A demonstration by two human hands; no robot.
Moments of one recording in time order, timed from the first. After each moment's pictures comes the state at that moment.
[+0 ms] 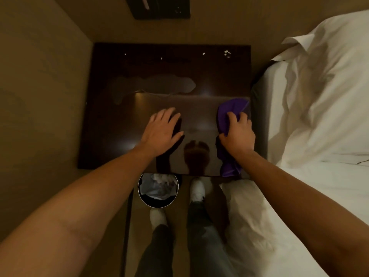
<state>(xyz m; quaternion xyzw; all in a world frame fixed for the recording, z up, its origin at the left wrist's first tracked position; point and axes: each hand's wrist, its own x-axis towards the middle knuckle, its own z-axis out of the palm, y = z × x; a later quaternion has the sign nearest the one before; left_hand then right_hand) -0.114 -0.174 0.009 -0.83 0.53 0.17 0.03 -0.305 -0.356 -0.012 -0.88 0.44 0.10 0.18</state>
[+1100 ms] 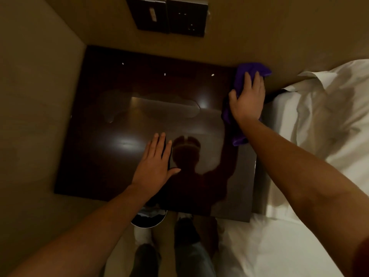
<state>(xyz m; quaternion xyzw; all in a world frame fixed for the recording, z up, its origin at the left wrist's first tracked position) -0.116 -0.165 -0.034 -0.86 0.47 0.20 0.06 -0.158 -0.499 -0.037 -0.88 0.44 -0.06 0.18</state>
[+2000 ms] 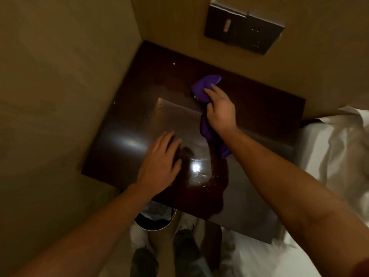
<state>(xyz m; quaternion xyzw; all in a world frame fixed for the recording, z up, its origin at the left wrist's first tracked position) -0.080 -0.101 -0.013 -0.90 0.36 0.16 -0.16 -0.047 -0.351 -0.021 -0.93 0.21 -0.02 0.30</state>
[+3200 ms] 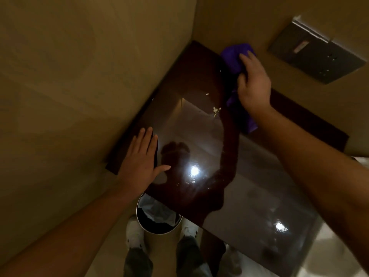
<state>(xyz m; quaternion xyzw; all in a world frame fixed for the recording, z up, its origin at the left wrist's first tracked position) -0.020 0.008 -0.036 -0.94 0.26 0.20 -0.01 0.071 -0.349 -0.007 -0.96 0.15 -0.07 0.24</state>
